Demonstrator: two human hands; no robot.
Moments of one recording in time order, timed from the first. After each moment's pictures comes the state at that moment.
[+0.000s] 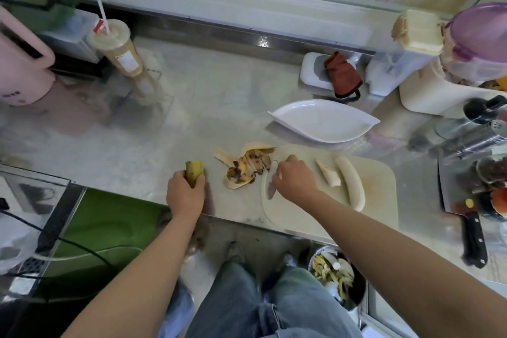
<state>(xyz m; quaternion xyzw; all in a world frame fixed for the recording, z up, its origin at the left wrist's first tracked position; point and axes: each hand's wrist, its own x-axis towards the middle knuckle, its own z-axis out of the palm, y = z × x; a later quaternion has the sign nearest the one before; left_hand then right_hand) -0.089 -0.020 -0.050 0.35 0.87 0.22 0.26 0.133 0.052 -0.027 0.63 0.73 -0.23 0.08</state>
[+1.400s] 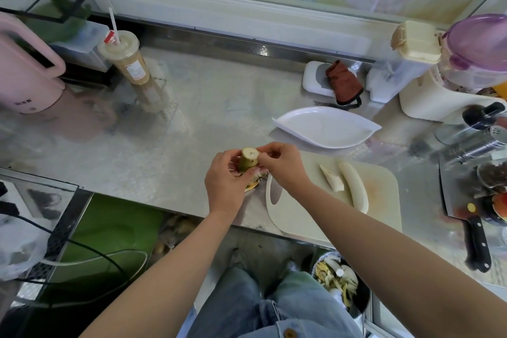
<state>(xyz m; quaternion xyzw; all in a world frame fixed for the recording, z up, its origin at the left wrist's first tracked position) -0.029 -0.002 0.002 0.46 0.71 0.44 0.29 0.094 0.061 0.009 0.59 0.53 -0.52 -0.30</state>
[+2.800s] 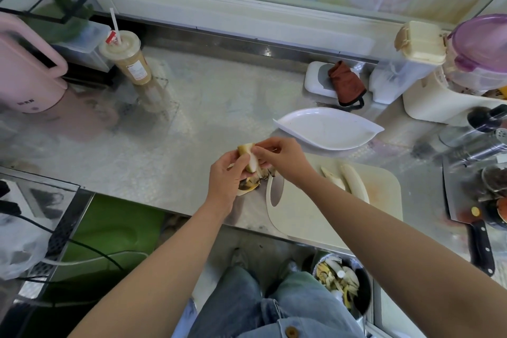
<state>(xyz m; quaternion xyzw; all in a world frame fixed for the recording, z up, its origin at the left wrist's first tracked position) -0.033 0.016 -0.001 0.26 0.60 0.51 0.55 0.103 0.080 0.019 0.54 0.59 -0.54 -0.26</state>
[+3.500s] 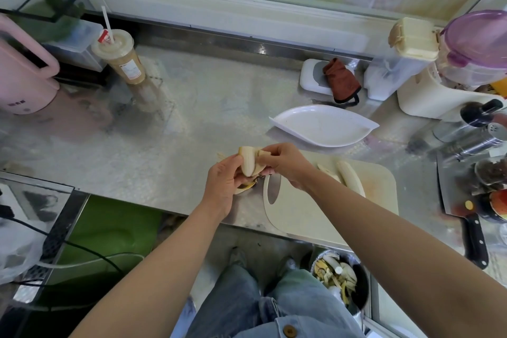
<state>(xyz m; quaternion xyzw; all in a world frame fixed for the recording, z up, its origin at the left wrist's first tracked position) -0.029 0.010 0.003 0.19 0.54 0.54 0.62 0.110 0.076 0.015 0.54 0.48 -0.66 -0.20</state>
